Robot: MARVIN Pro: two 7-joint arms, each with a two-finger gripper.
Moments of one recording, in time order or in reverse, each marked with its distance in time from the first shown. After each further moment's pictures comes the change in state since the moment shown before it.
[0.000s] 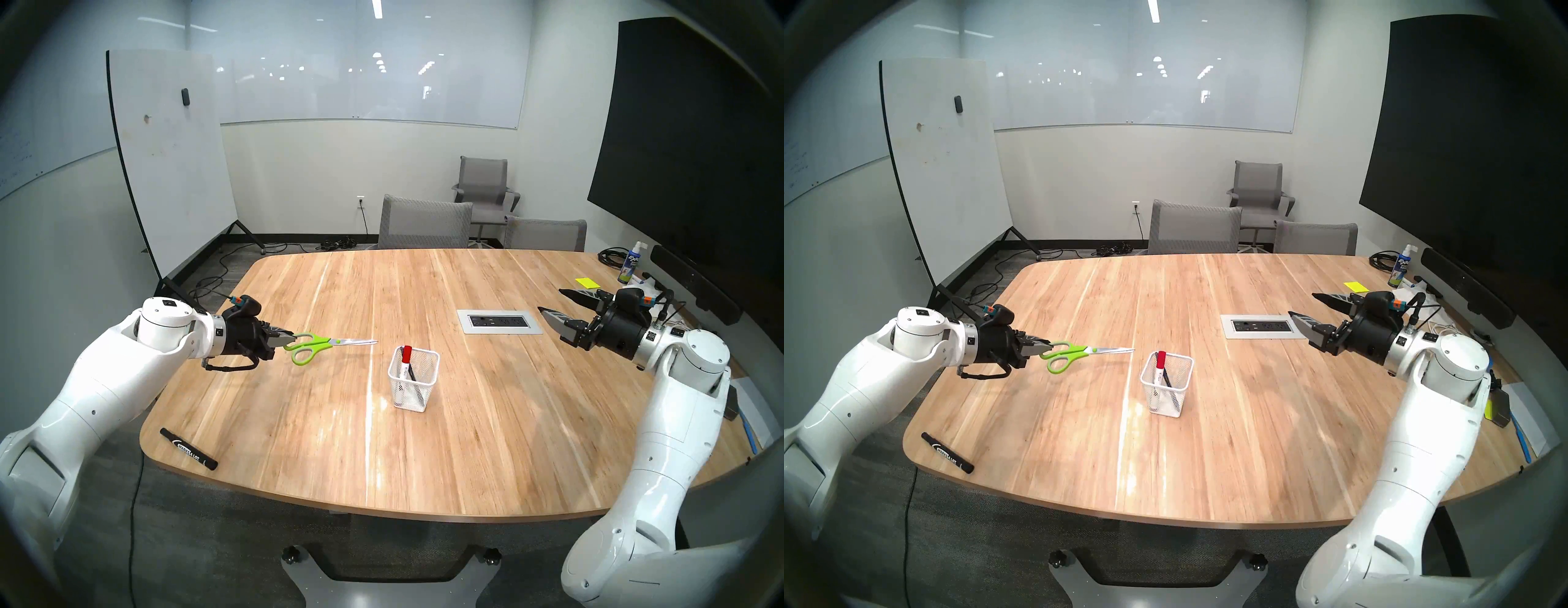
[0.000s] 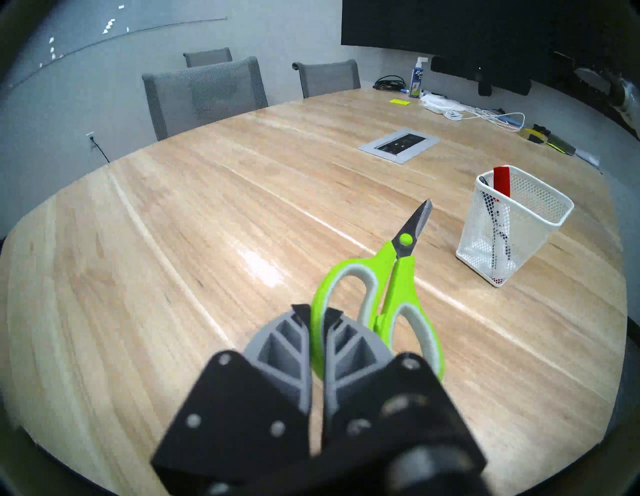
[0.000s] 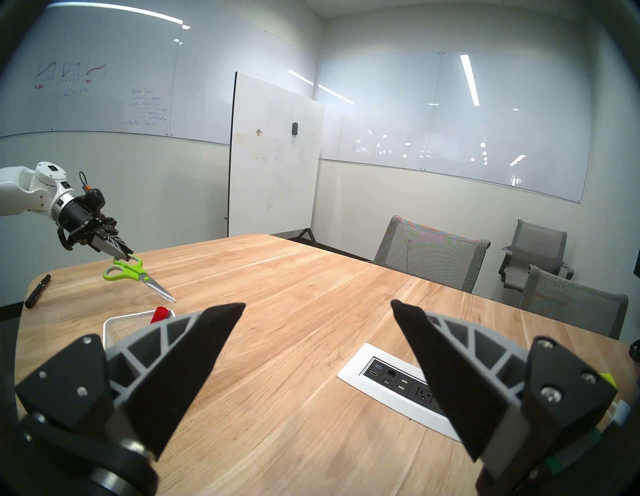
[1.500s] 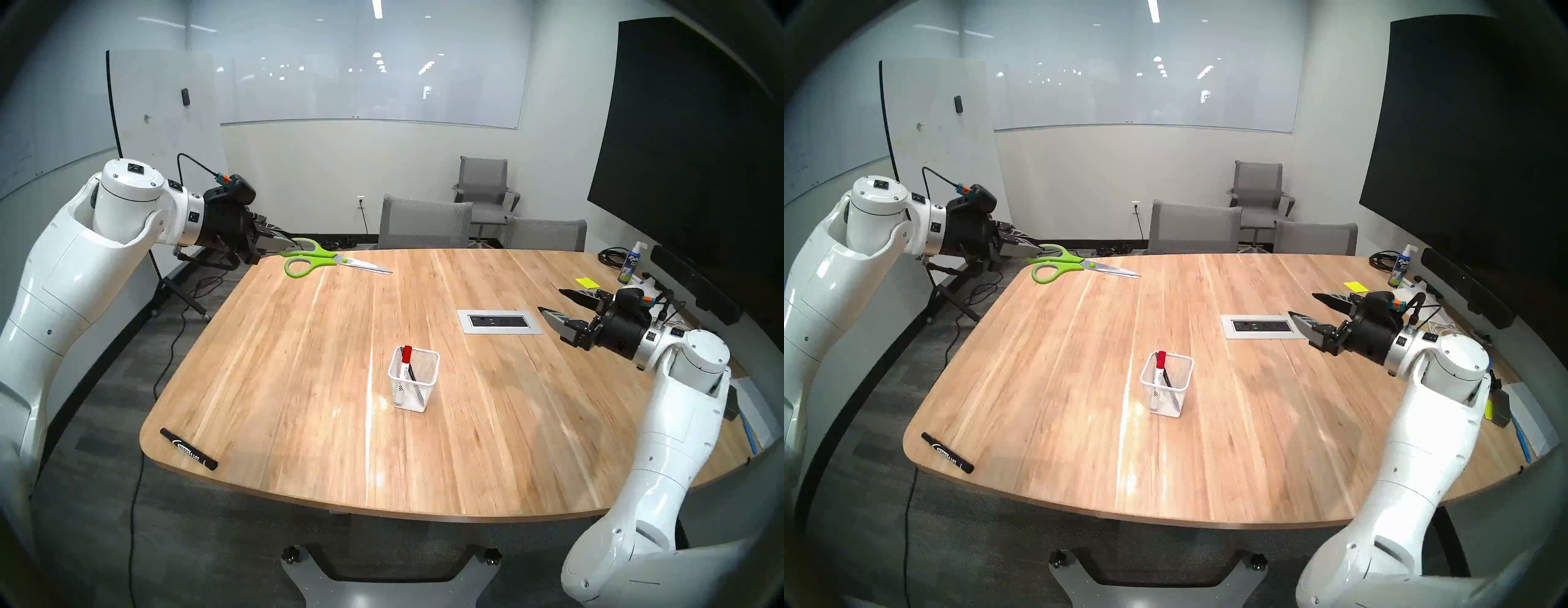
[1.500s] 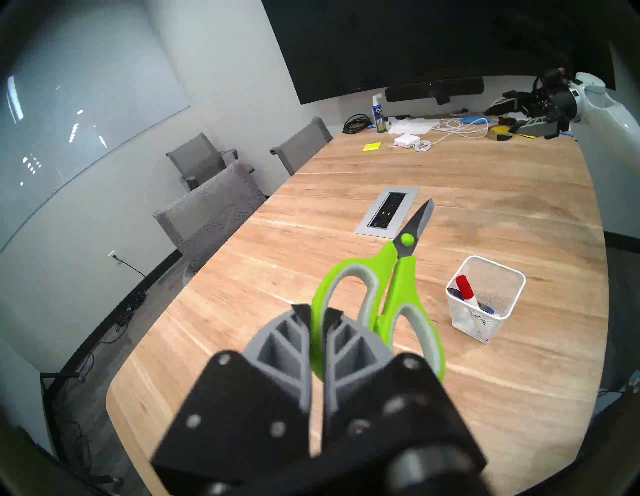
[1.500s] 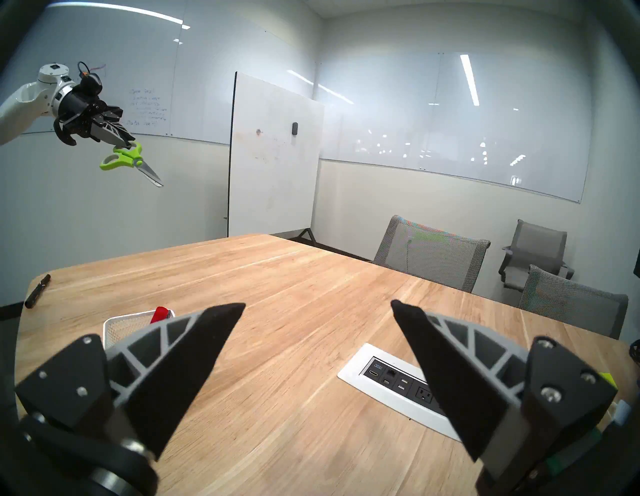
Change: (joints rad) left arm -0.345 0.095 -0.002 -0.273 0.166 0.199 -0.217; right arm 0.000 0.000 0.000 0.000 0.000 0.000 0.000
